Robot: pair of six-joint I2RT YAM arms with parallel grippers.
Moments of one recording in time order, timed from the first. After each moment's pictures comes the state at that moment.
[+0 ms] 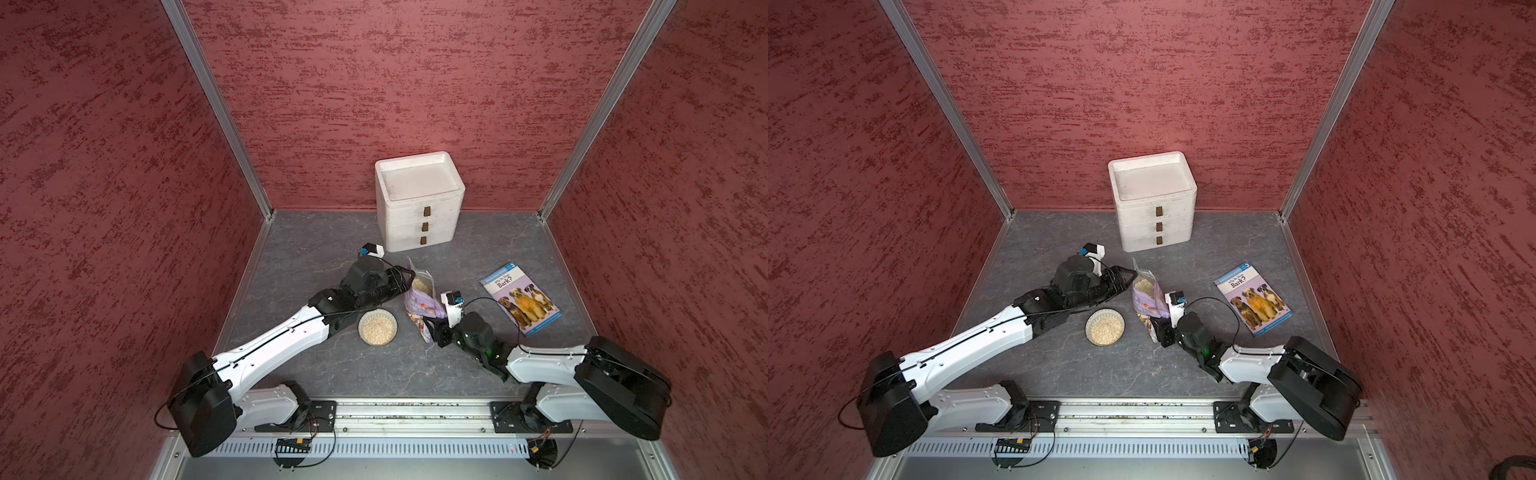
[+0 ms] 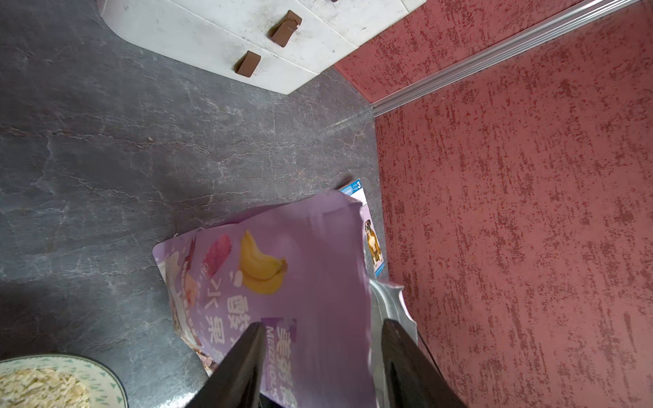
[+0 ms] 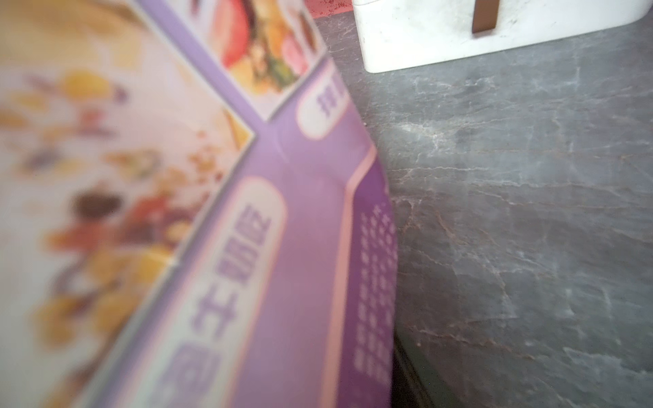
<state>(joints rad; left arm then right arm) -0.76 1.24 0.92 -0.16 0.05 -1.07 0.84 1.33 0.26 0.65 0.12 0.46</state>
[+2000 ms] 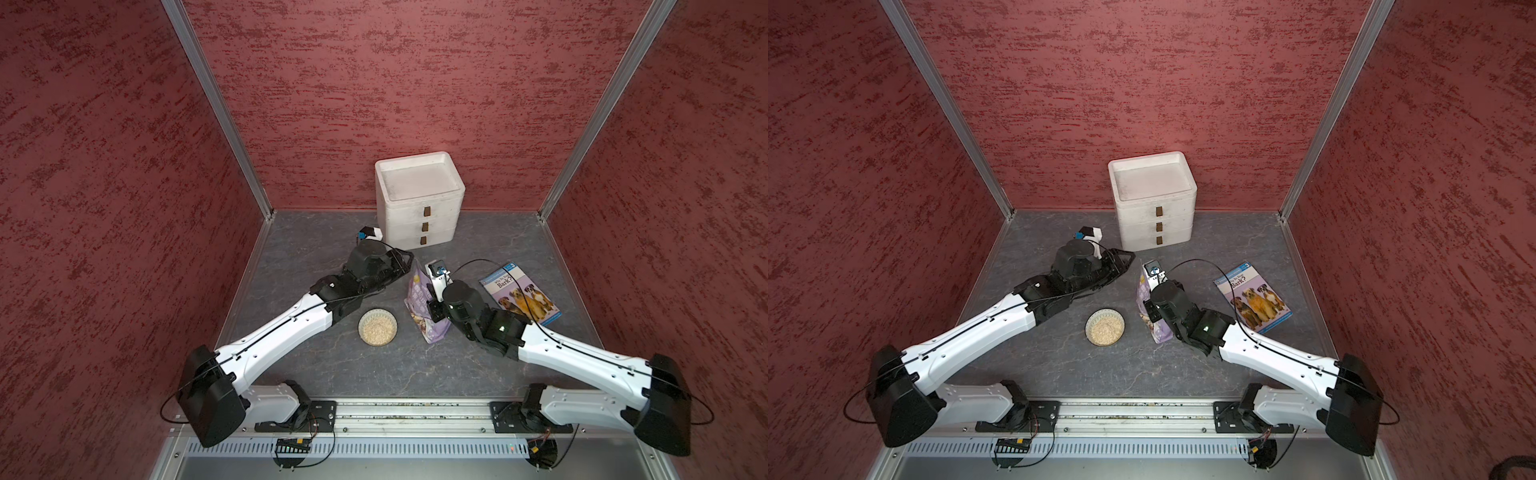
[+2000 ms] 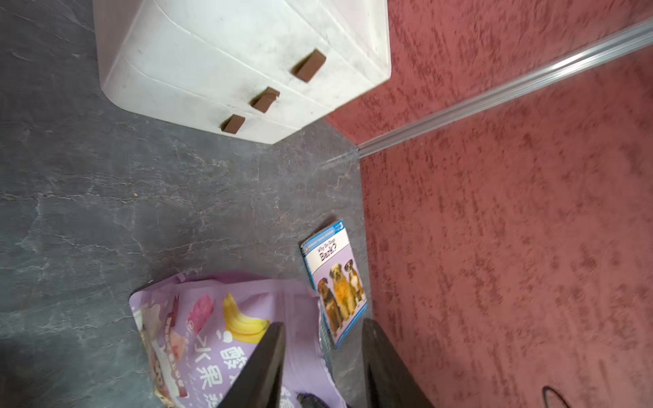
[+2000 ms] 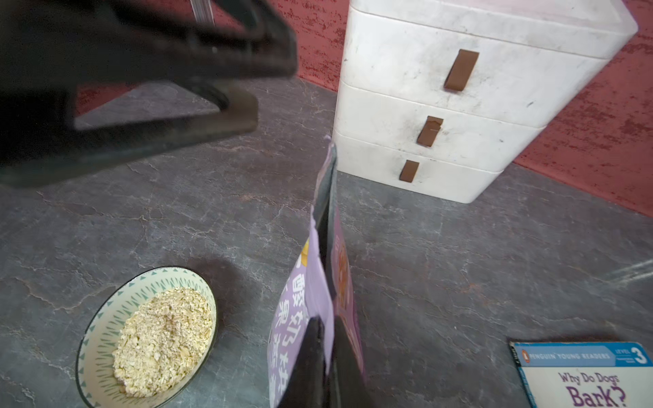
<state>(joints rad) -0.71 1.27 1.06 -0.19 -0.02 -1.06 0.97 1.17 0.86 -0.22 0.46 0.17</state>
